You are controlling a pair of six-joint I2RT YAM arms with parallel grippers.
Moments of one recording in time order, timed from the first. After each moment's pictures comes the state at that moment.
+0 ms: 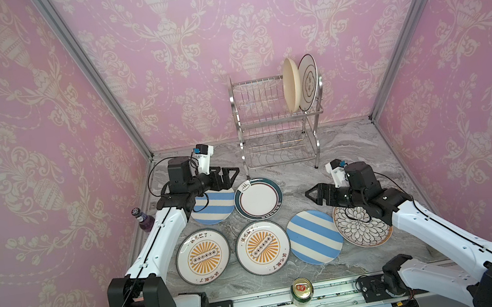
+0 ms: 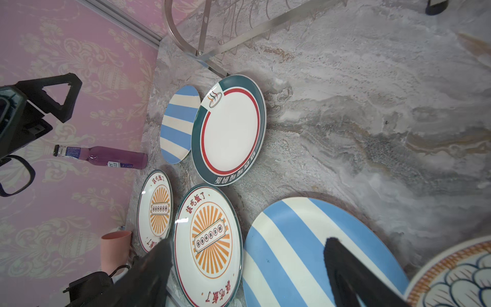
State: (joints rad) left arm -0.11 1.33 1.05 -0.23 0.62 -0.17; right arm 0.37 1.07 0.70 -0.30 -0.35 0.64
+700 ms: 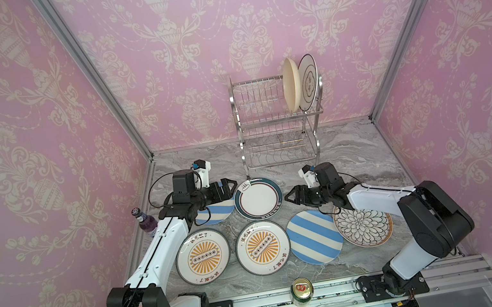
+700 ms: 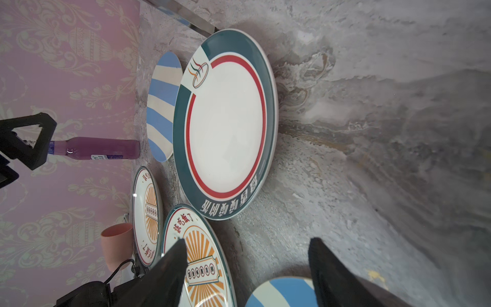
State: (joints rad) left arm -0.13 1.25 0.89 -0.31 0.49 -0.34; right arm 0.43 1.62 0.79 0.08 -0.49 0.70
